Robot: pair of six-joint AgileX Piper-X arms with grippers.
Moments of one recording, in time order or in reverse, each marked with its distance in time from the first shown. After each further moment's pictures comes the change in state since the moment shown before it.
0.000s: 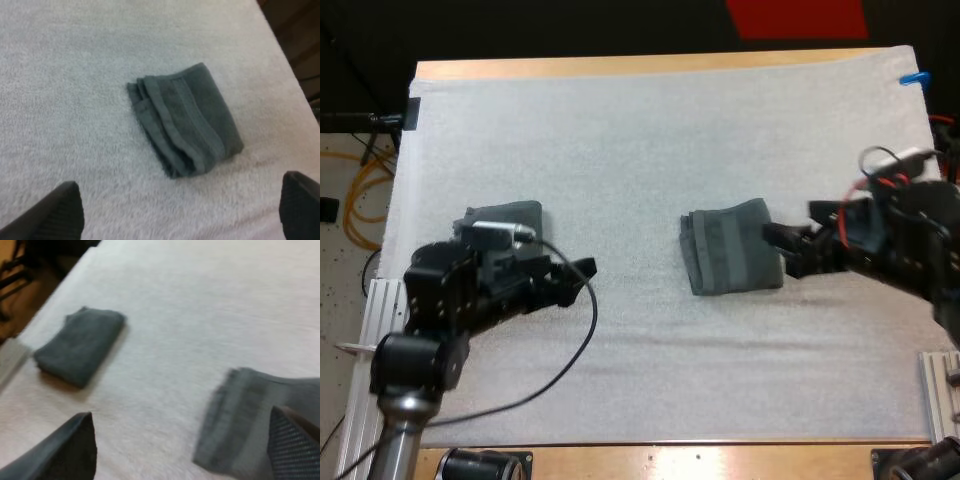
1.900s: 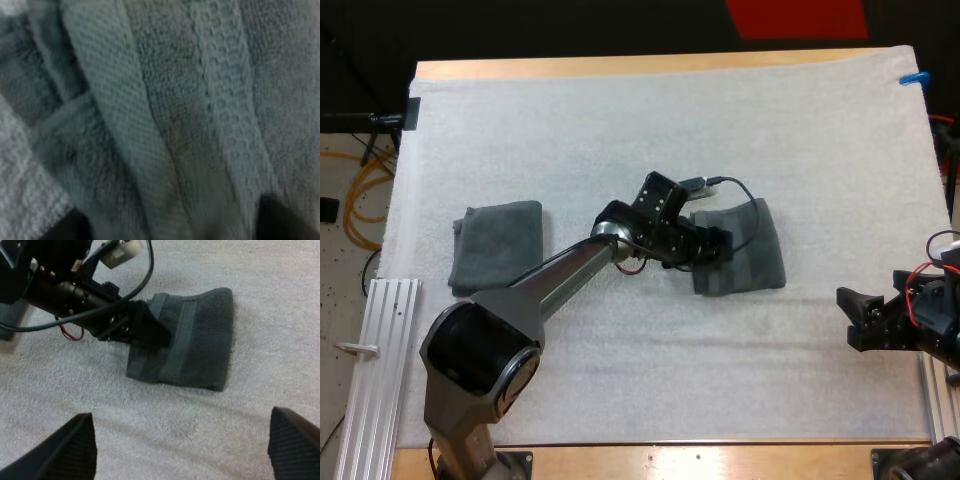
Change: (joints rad) left arm -0.455 1.131 -0.445 -0.277 -0.082 -0.303; right arm 0.000 -0.262 0.004 0.382 0.216 0.025
